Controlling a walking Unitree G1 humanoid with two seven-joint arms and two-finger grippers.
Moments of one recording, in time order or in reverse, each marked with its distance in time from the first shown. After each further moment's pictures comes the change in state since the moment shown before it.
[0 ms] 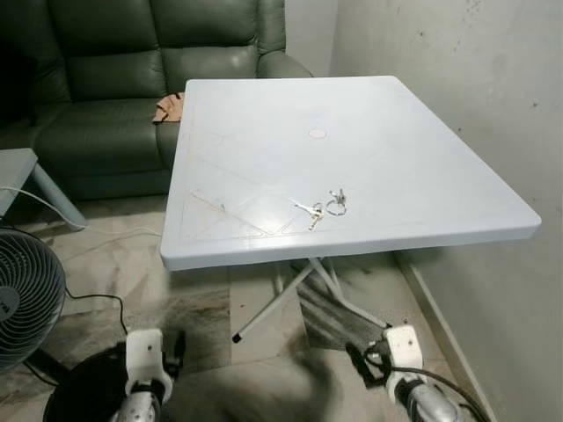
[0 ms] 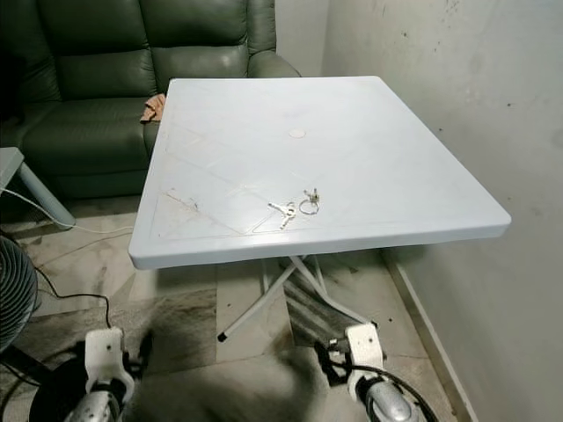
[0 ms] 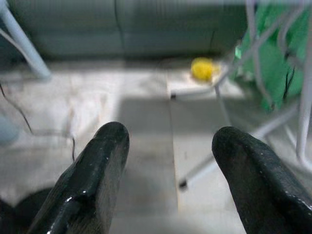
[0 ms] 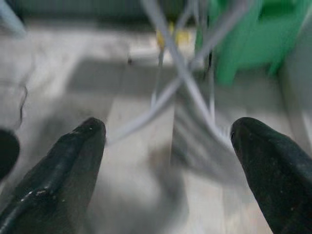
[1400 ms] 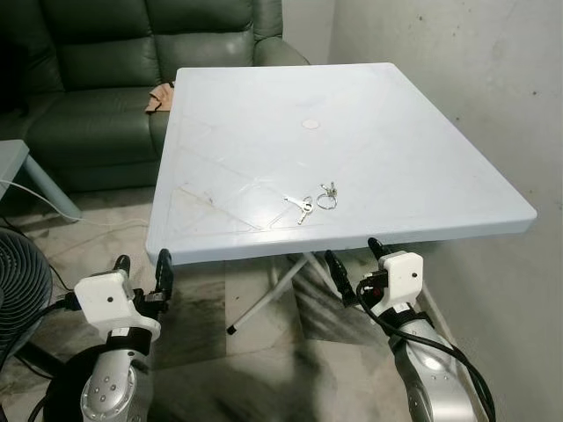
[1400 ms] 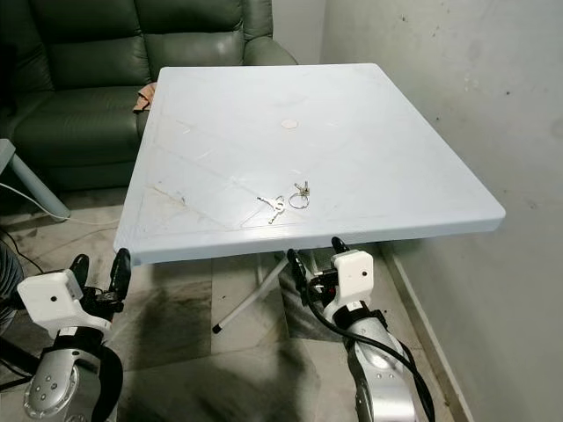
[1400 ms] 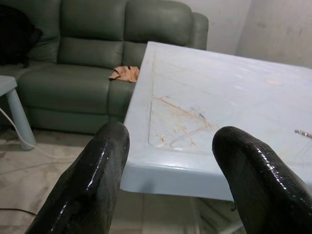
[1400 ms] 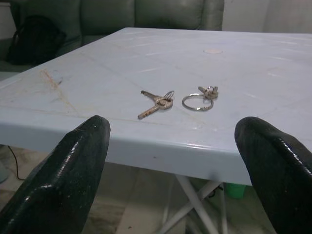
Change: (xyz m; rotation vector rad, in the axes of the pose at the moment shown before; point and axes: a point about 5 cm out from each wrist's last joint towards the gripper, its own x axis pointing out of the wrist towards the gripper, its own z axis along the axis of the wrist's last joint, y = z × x) left arm -0.024 -0.020 0.123 -0.144 -0.334 -0.023; right arm 0.001 0.037 0.122 -0.016 -0.420 0.069
